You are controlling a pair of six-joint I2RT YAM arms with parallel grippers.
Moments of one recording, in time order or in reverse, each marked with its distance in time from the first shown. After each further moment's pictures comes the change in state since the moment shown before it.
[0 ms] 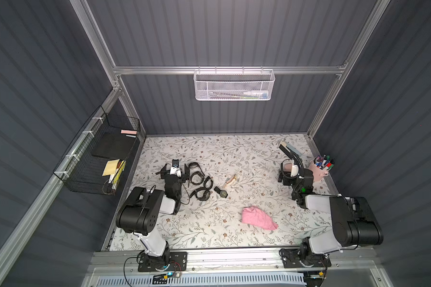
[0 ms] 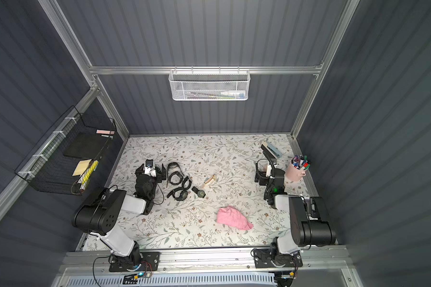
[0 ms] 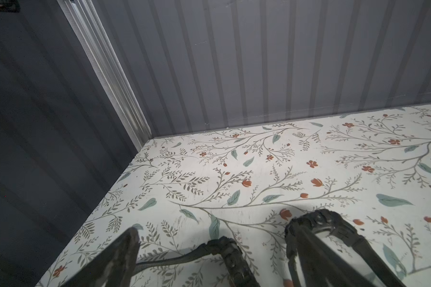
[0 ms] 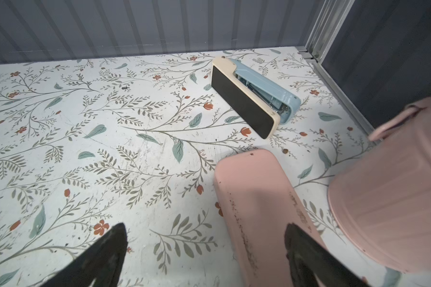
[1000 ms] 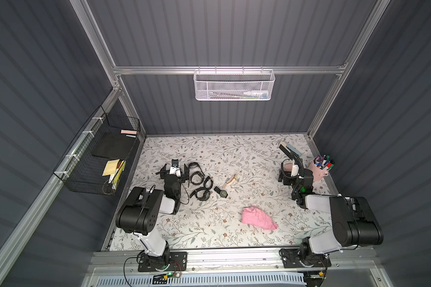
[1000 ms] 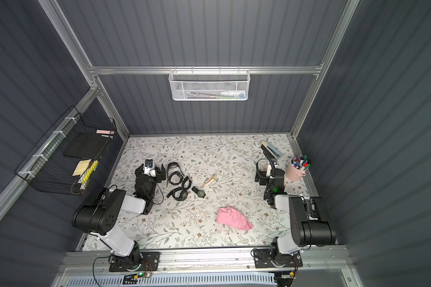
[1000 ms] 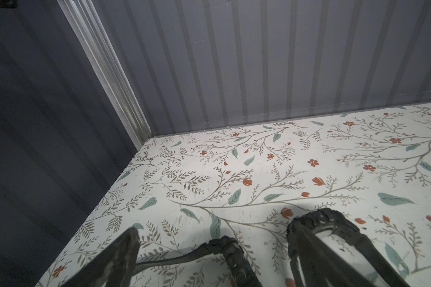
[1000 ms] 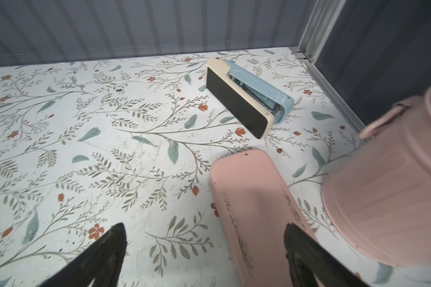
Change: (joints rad) left arm 0.003 -0.002 0.003 -0.016 -0.011 -0.007; right arm 0.000 -0.010 0.005 -0.009 0.066 0.023
